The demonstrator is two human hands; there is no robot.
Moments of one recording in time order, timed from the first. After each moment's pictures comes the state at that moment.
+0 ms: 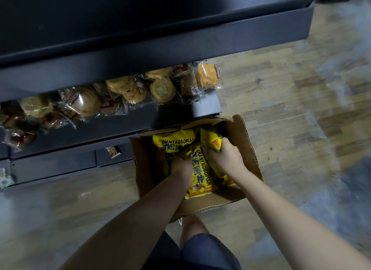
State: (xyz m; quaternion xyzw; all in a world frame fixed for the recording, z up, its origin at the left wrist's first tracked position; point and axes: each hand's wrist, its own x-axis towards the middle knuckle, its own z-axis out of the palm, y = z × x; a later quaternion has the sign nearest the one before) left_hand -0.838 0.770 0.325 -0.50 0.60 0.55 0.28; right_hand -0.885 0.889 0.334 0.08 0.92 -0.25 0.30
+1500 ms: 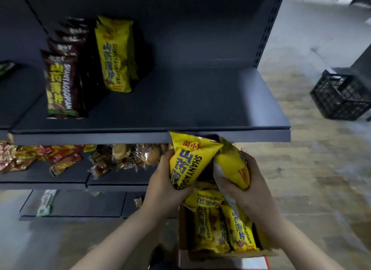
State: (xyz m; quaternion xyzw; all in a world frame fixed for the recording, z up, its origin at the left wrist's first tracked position) left_hand -0.756 0.655 0.548 -0.18 0.82 0.52 -0.15; right_hand -0.837 0.840 0.577 -0.19 0.78 -0.59 0.12
